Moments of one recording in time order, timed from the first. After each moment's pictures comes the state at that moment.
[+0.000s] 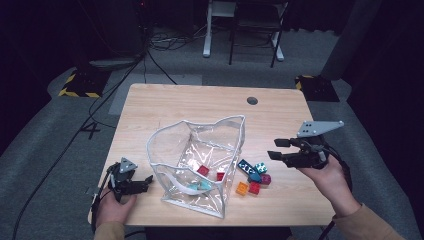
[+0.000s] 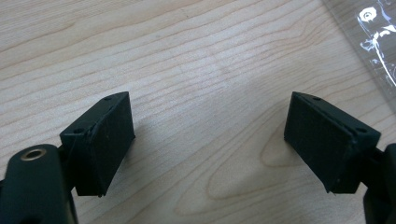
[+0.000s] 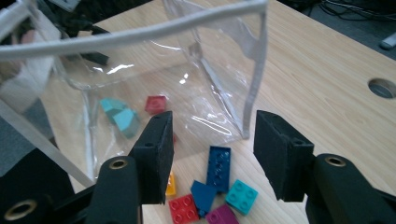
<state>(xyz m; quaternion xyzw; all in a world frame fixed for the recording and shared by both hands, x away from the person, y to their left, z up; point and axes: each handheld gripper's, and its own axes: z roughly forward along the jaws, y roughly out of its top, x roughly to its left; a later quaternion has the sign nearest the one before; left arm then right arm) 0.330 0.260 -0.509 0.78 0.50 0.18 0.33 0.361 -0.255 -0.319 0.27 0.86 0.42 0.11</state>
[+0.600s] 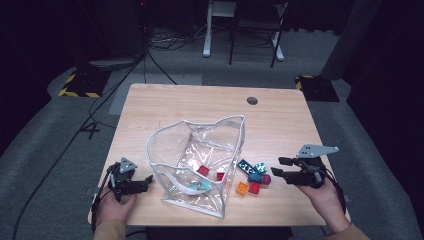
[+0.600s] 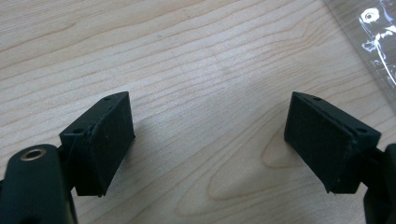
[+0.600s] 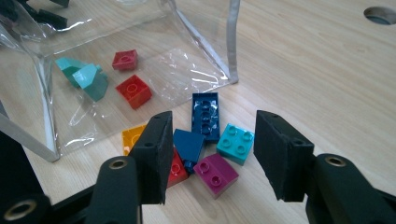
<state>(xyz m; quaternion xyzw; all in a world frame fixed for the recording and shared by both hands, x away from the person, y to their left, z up) 0.330 0.260 -0.509 0.78 0.50 0.18 0.32 0.346 -0.278 -0.395 0.33 0.84 0.40 0.12</state>
